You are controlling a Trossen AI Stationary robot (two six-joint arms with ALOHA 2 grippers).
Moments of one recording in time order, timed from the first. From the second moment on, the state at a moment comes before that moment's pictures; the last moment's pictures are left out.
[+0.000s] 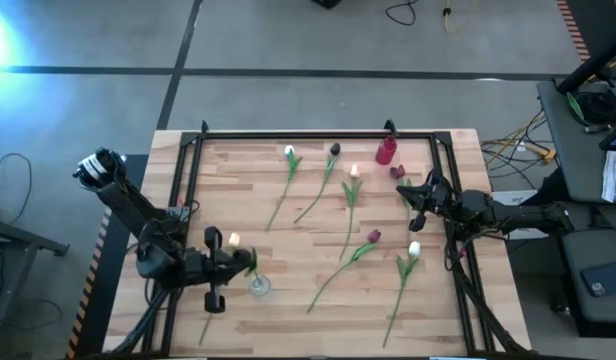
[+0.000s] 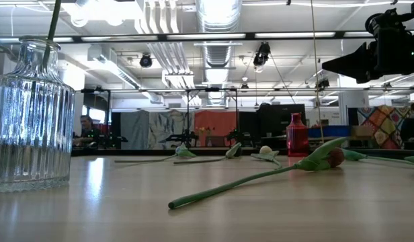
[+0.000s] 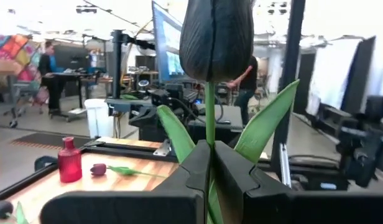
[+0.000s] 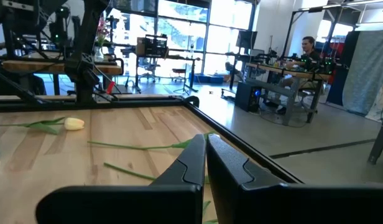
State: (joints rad) left arm -0.94 1.22 0.50 1.03 -1.06 0.18; right arm 0.00 0.02 0.01 0.06 0.39 -0.13
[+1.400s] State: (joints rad) left arm -0.94 1.17 0.40 0.97 -1.09 0.17; right arm 0.00 0.02 0.01 0.06 0.39 -0.13
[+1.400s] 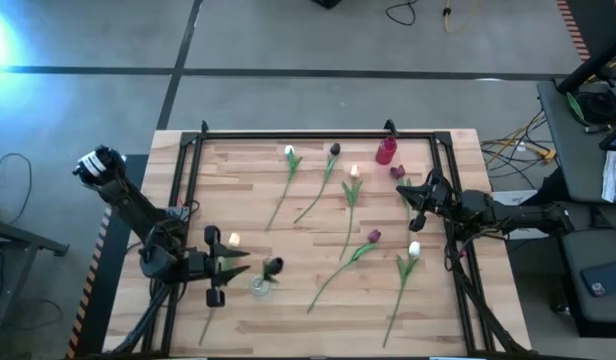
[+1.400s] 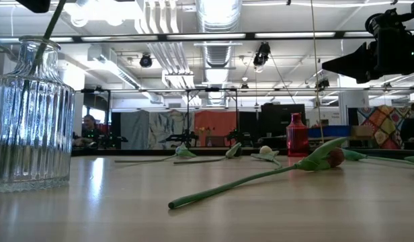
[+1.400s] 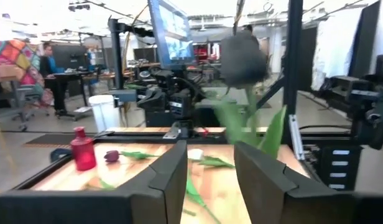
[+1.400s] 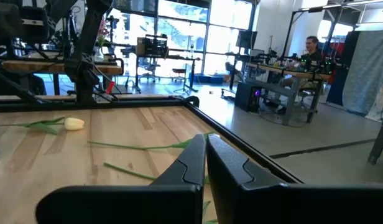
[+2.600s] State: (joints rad) left arm -0.38 0.62 0.13 0.45 -0.75 -0.12; right arm 0.00 0.02 0.01 0.11 0.40 -0.26
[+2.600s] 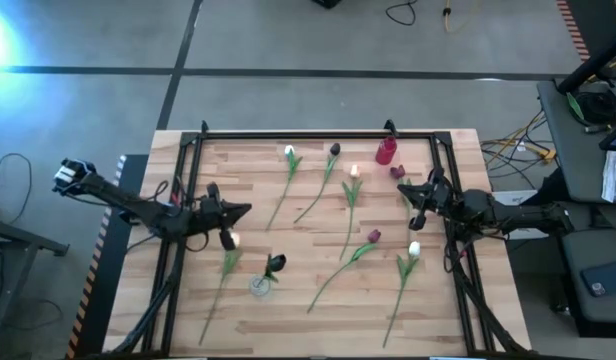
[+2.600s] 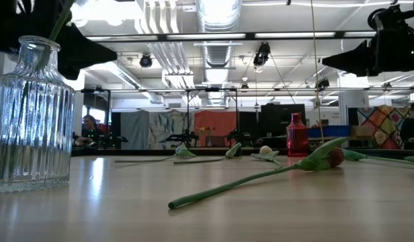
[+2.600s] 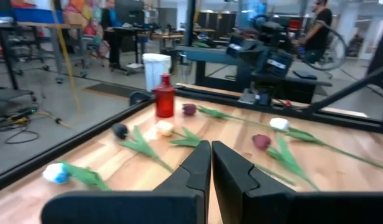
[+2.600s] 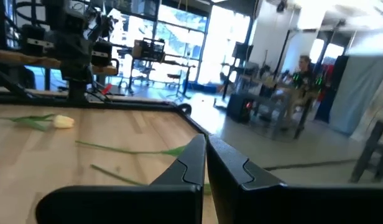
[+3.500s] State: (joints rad) left arm 0.40 0.58 0.07 0.49 0.09 -0.12; right arm -0.01 0.71 0.06 0.35 0.55 0.40
